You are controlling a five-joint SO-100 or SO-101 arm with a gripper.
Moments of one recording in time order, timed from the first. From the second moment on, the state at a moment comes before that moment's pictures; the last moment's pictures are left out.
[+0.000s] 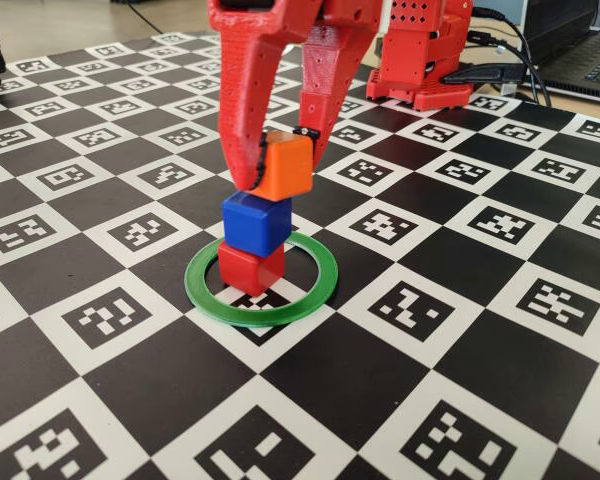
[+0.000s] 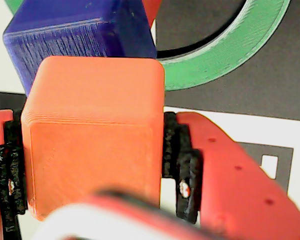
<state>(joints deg) -18.8 36.1 16.2 93.3 20.6</state>
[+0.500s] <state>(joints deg) -18.8 36.1 16.2 93.3 19.9</state>
